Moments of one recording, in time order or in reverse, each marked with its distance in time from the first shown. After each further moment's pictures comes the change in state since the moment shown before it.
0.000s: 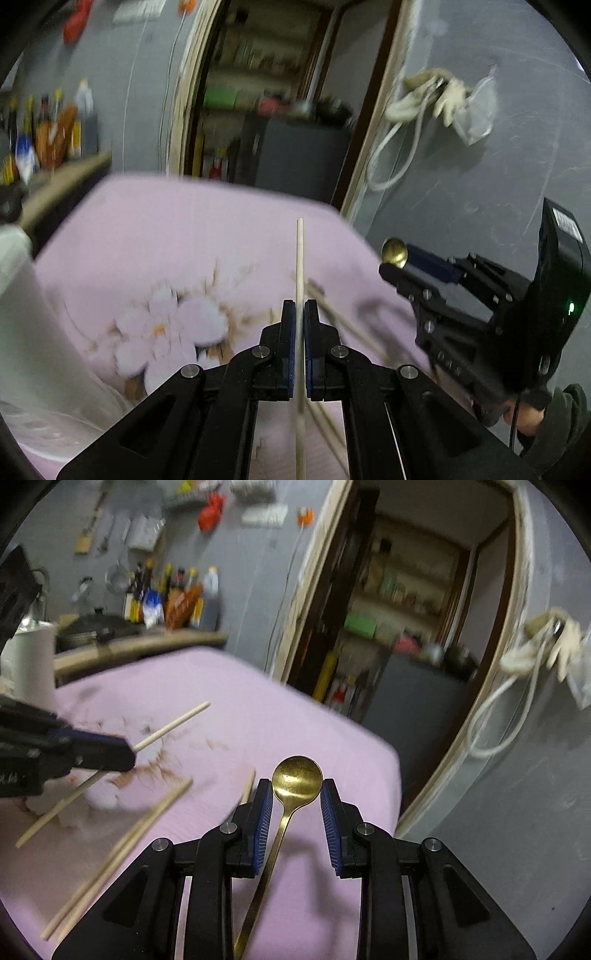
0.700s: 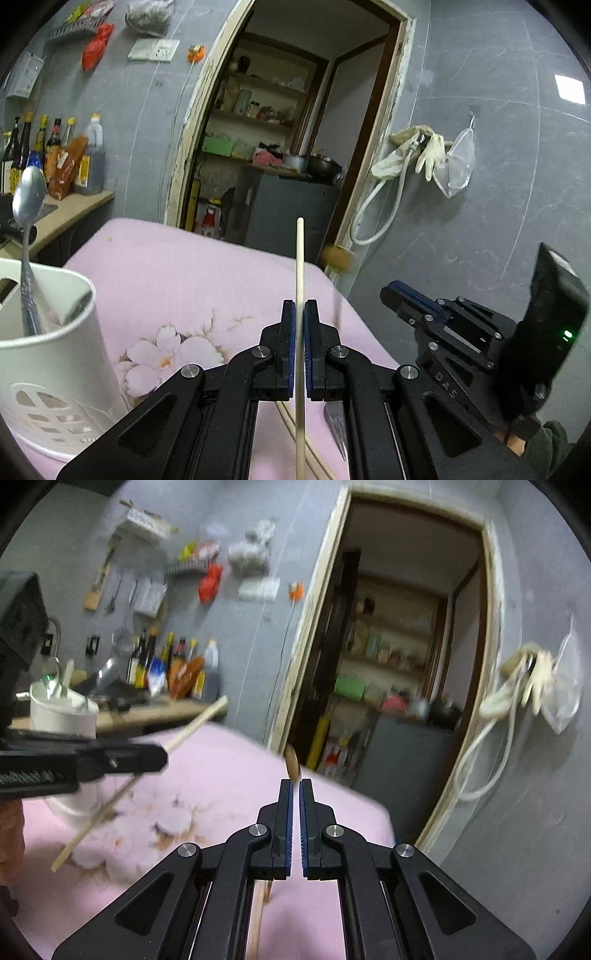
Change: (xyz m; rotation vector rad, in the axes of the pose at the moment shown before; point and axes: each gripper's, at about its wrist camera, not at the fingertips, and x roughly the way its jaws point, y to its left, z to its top) left arm -0.040 0.001 0.005 -0.046 -0.167 -0.048; right arm -0.027 -0.001 0.014 0.086 -0.122 0.017
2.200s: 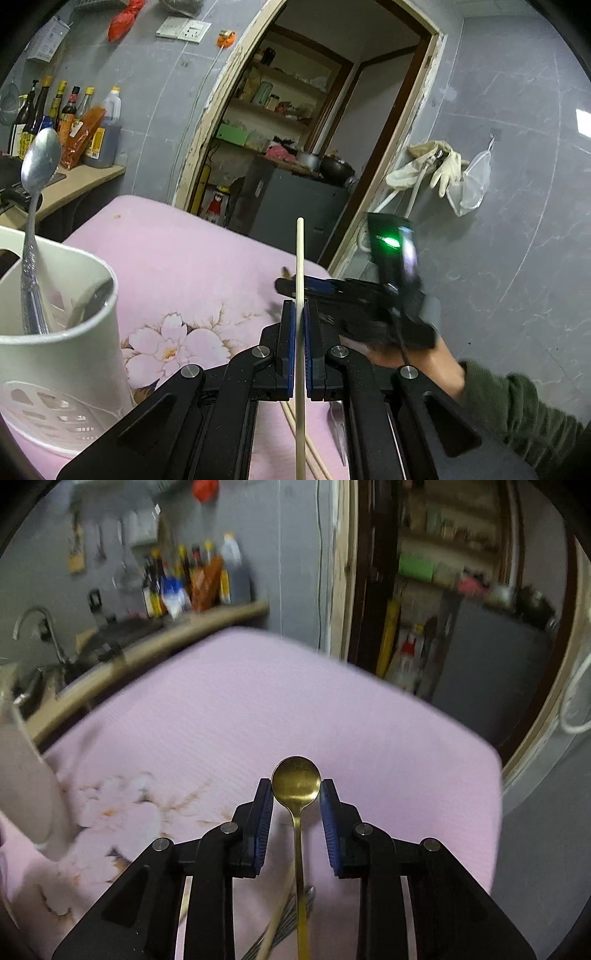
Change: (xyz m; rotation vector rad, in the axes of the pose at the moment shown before) left arm -0.006 0.023 0.003 -0.123 -0.022 -0.008; right arm 0.147 -0.024 0.023 0.069 0.318 0.285
